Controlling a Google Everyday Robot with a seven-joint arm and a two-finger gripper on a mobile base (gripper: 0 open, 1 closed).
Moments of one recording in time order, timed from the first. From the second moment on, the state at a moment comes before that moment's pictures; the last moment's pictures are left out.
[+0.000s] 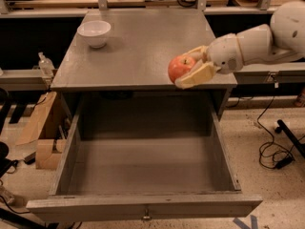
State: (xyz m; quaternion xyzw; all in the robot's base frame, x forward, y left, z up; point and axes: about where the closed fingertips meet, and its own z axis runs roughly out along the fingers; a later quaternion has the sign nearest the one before) arm 0.600 -0.094 0.894 -0.57 0.63 0.32 0.41
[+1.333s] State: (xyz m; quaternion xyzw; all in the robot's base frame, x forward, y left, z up) arm 0.734 -0.098 0.857 -0.46 0.77 0.20 0.40
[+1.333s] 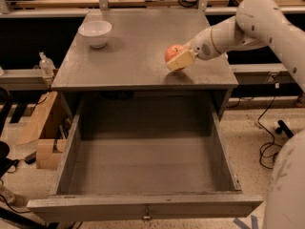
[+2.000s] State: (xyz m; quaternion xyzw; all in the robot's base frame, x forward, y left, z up) arm 0.735 -0.116 0.830 -0.43 0.80 0.19 0.38
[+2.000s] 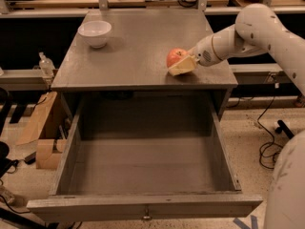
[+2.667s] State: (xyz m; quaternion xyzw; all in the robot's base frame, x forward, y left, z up) arm 0.735 -0.114 0.829 -0.43 0.80 0.19 0.38
